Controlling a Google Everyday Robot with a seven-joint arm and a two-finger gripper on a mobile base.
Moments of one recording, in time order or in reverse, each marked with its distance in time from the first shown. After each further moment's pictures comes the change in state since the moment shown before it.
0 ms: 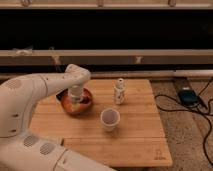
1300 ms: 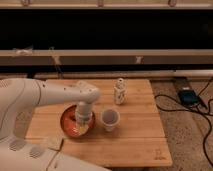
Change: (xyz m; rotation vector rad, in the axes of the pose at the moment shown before) arm 0.000 0.160 0.024 -0.190 -0.074 -0.013
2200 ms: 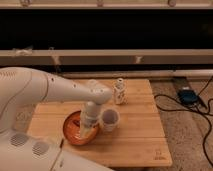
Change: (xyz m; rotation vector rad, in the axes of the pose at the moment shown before) arm -0.001 0.041 -0.051 0.082 -0.113 -0.042
